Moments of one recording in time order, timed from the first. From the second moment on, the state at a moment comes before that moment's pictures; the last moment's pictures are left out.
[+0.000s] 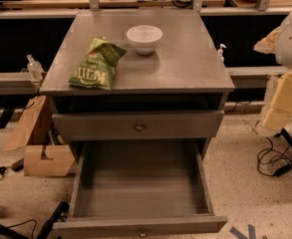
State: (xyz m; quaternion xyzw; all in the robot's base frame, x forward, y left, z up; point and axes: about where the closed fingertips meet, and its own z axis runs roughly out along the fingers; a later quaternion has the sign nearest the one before) arm 0.438 -0.216 0.978 -0.60 0.78 -0.04 0.16
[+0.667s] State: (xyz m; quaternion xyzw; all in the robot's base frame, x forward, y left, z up) arm 0.422 -0.216 0.963 -0.61 0.77 -0.02 0.20
